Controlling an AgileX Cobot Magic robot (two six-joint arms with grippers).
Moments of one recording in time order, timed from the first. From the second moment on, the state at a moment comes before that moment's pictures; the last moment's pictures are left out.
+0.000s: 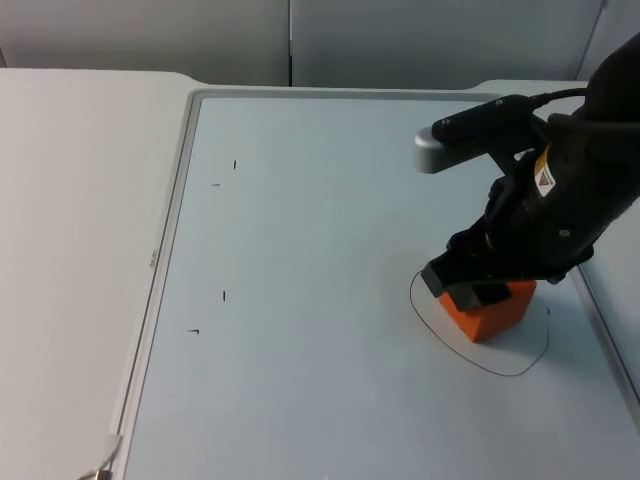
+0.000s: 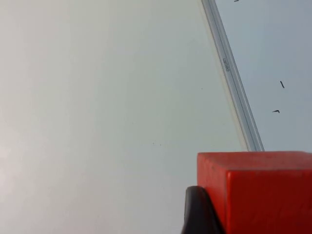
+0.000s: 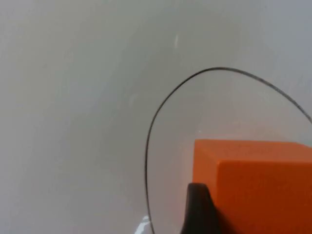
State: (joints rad) right arm 0.54 1.89 -0.97 -0.25 0.43 0.24; left arm -0.41 0.64 -0.65 0.19 0.95 -0.32
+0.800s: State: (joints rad) right arm 0.54 1.89 -0.97 -0.23 0.46 0.25; left arm -0.41 0.64 -0.65 0.19 0.95 -0.31
